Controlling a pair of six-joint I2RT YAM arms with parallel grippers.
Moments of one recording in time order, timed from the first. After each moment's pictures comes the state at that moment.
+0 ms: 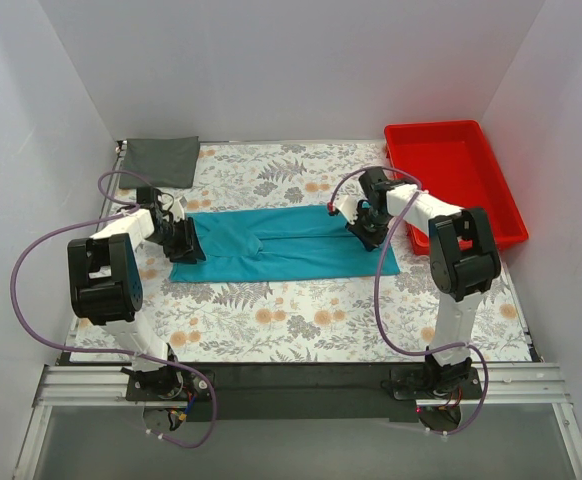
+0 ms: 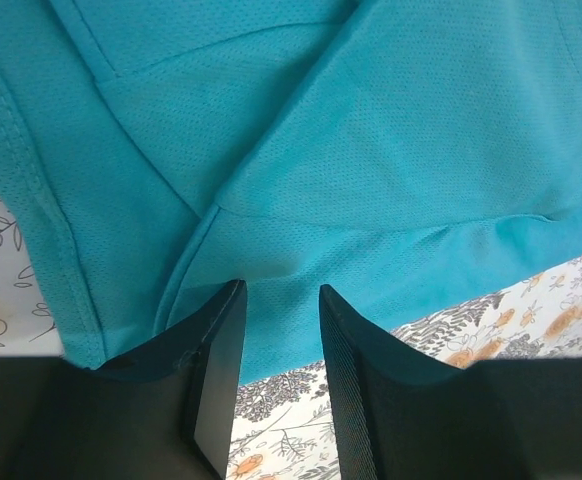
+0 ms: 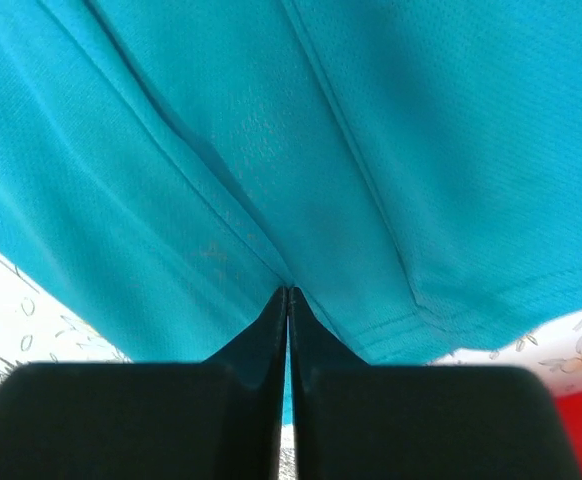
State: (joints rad) left arm 0.12 1.75 1.07 -0.62 0.44 -0.07; right arm 0.35 1.94 1.37 -0.80 -0.22 -0.77
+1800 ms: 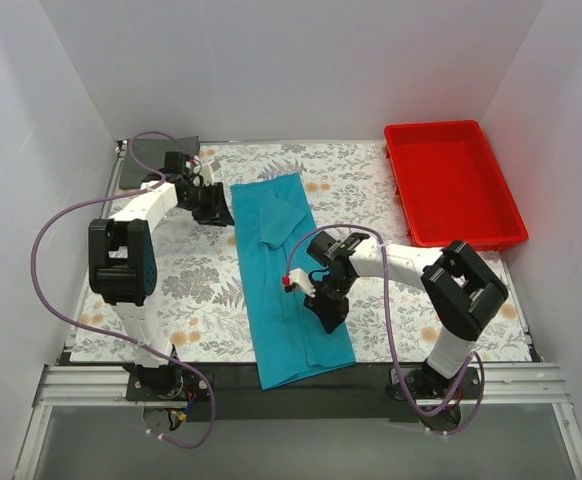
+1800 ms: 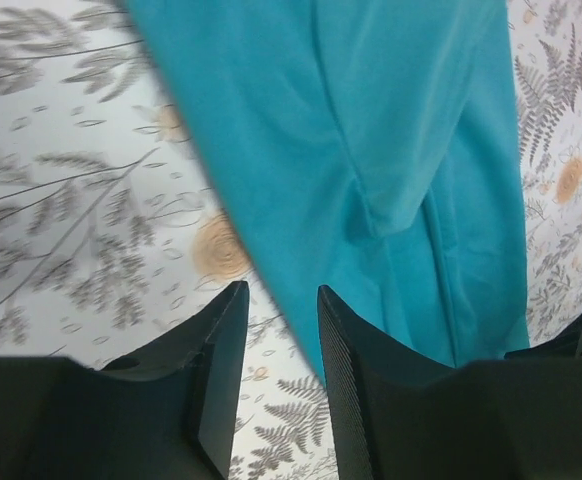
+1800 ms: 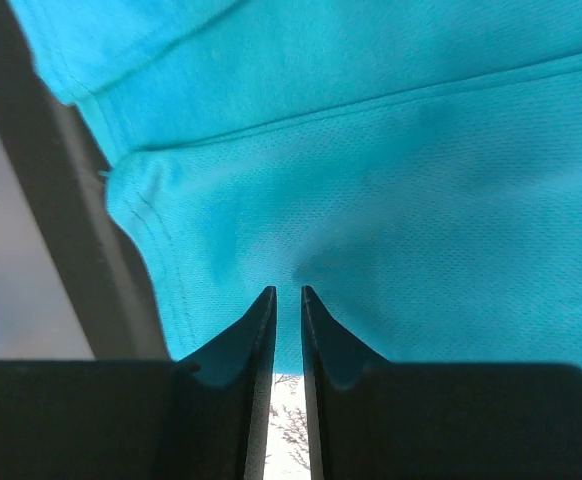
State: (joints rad) left arm -0.02 1.89 1.39 -0.61 0.58 -0.06; right arm 0.85 1.72 1.02 -0.82 -0.58 -0.55
